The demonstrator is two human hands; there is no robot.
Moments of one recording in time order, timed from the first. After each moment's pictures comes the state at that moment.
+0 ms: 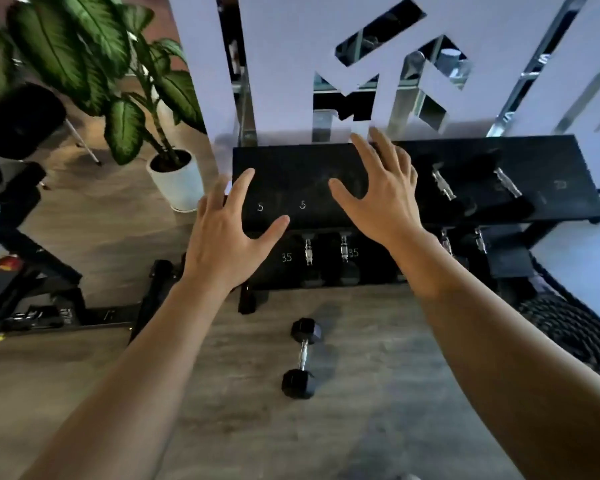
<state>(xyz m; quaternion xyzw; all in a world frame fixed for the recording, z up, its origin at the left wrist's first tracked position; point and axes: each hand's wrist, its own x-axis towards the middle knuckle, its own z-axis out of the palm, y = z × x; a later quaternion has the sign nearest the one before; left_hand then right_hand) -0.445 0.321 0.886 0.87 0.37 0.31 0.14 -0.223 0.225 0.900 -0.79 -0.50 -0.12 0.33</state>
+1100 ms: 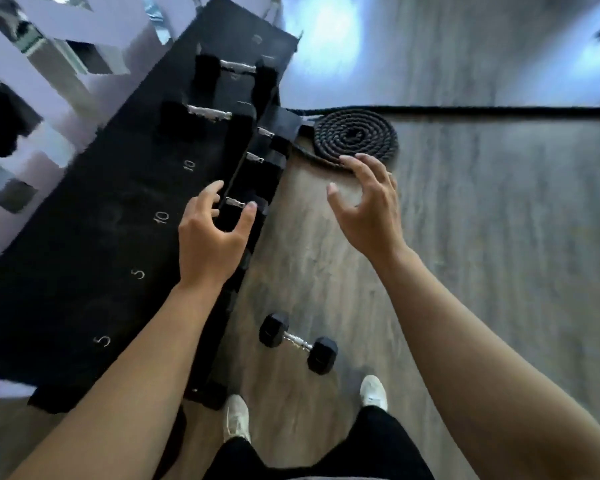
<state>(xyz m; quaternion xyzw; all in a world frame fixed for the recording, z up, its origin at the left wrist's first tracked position) -0.217 0.479 0.779 0.90 -0.06 0.10 0.41 -0.247 0.259 0.778 -0.89 0.14 -0.22 0.38</state>
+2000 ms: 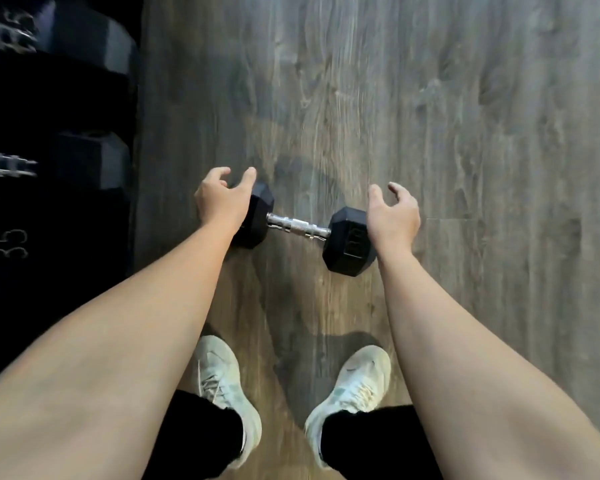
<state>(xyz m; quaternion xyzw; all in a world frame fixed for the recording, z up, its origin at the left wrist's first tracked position) -0.196 0.513 0.075 0.91 0.10 -0.22 0.33 -0.341 0.327 0.078 -0.66 0.60 -0.05 0.46</state>
